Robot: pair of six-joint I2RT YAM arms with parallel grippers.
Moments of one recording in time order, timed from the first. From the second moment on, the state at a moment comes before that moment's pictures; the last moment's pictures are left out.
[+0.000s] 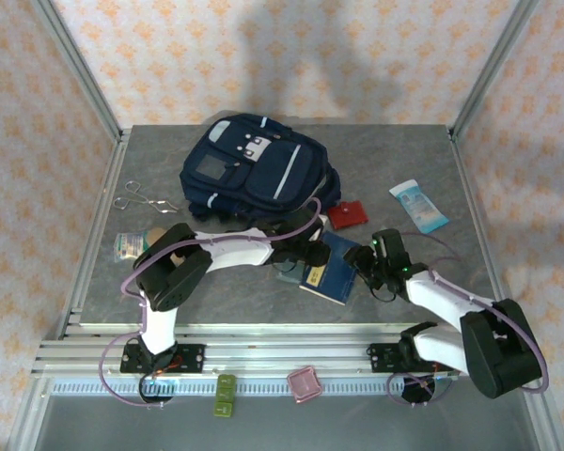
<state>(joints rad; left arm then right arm) -0.85 1.92 1.19 -0.18 0.11 -0.54 0.33 1.16 0.35 -0.11 -0.21 1.06</state>
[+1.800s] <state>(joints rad) -0.70 1.54 1.09 -0.07 0.19 -0.63 0.33 0.93 0.56 -0.03 -0.44 0.91</state>
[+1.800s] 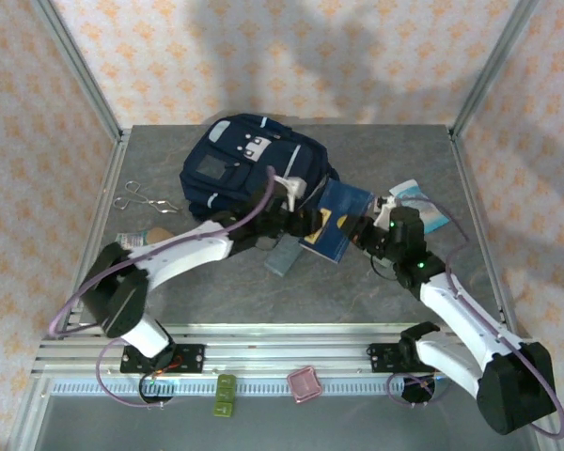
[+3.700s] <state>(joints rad) -0.41 1.41 0.65 1.05 0.56 -1.31 0.44 1.04 0.66 0.33 -0.87 1.01</state>
